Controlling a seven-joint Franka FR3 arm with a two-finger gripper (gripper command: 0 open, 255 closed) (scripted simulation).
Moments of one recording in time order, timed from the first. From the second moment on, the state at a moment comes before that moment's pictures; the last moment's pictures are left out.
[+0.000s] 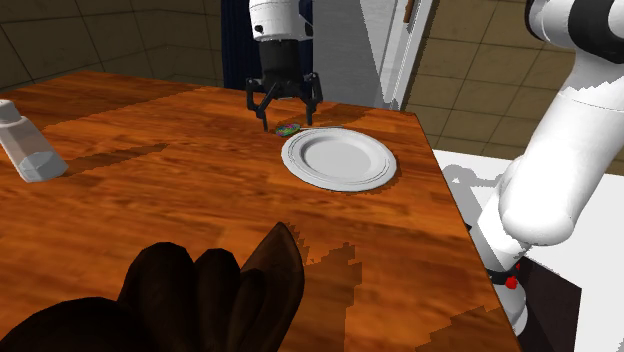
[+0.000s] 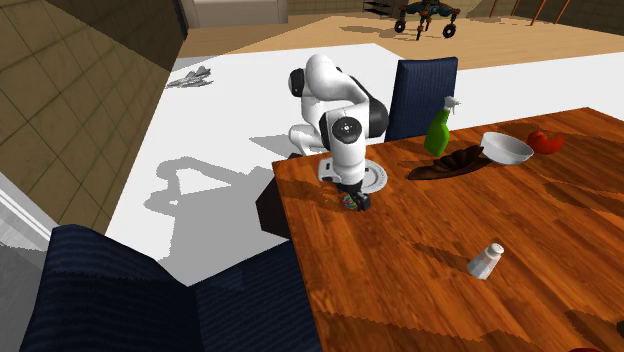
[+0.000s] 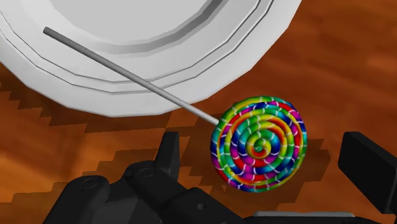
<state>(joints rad) 0.17 0.05 0.34 -1.68 0.18 1.51 1.06</state>
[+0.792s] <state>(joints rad) 0.18 0.05 0.35 -1.68 0.18 1.53 1.07</state>
